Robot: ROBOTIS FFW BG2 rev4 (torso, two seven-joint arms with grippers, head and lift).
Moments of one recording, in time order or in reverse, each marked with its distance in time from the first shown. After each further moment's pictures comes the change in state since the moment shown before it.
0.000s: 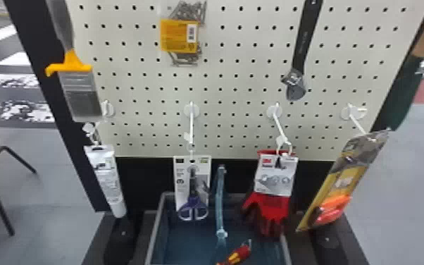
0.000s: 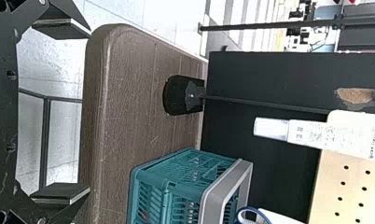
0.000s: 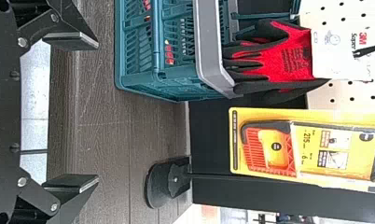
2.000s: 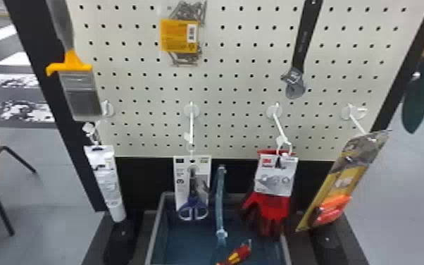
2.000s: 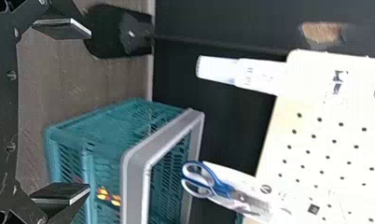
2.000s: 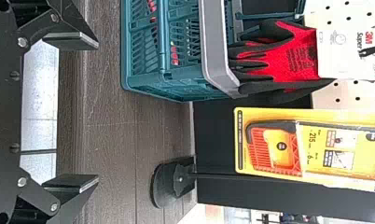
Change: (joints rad) left arm -0.238 0.064 -0.019 -0.032 0.049 0.156 -0.225; right arm 0.009 0.004 0.001 0.005 0.000 0.000 0.000
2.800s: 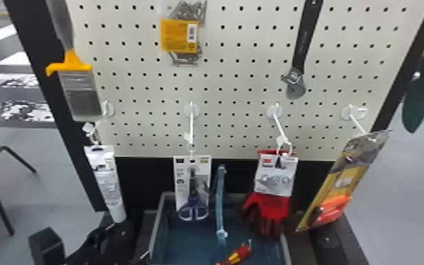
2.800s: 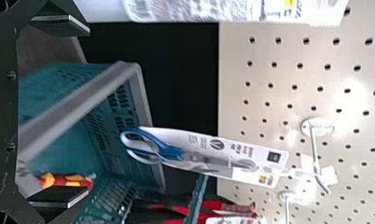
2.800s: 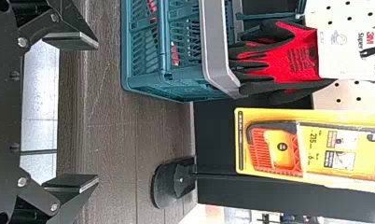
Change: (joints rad) left arm -0.282 0.036 -0.002 -0.030 -0.137 0.206 -0.240; right arm 0.000 0.003 0.000 0.000 0.003 0.002 0.000
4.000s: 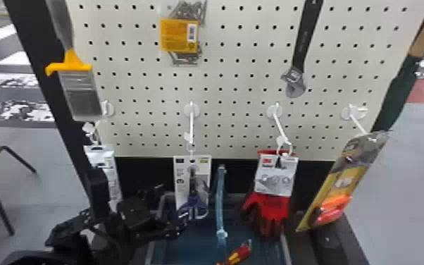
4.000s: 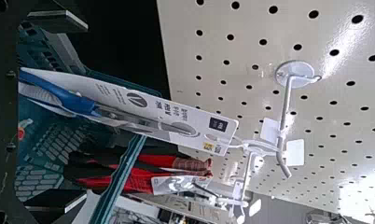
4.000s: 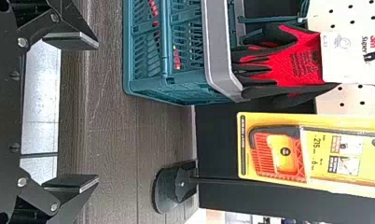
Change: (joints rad) left arm -0.309 0.058 -0.162 0.144 0.124 0.161 -0.142; right arm -0.009 0.005 0.000 0.012 0.005 0.000 0.012
